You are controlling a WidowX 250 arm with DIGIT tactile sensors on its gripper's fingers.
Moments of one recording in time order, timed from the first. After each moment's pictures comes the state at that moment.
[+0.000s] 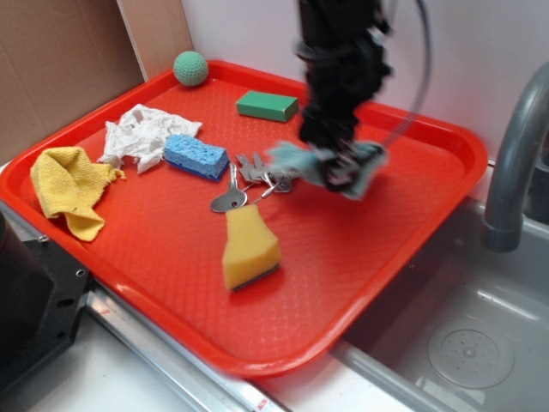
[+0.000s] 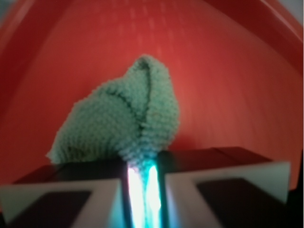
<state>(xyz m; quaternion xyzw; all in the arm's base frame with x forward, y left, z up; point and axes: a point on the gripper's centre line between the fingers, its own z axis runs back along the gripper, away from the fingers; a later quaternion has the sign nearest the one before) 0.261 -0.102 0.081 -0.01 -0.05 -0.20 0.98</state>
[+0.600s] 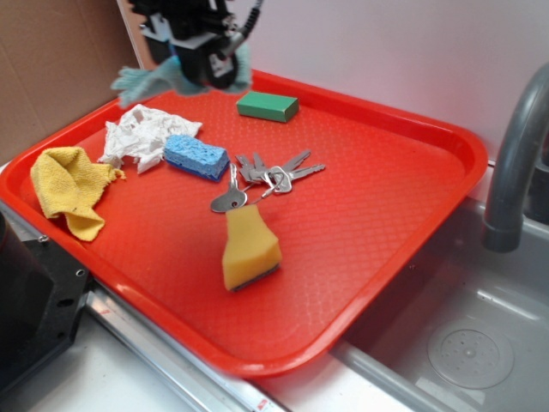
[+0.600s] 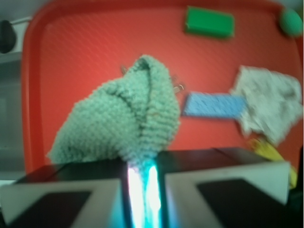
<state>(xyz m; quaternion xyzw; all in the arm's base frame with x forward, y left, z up) 0.198 -0.057 0.163 -0.01 -0.03 0.07 1.00</state>
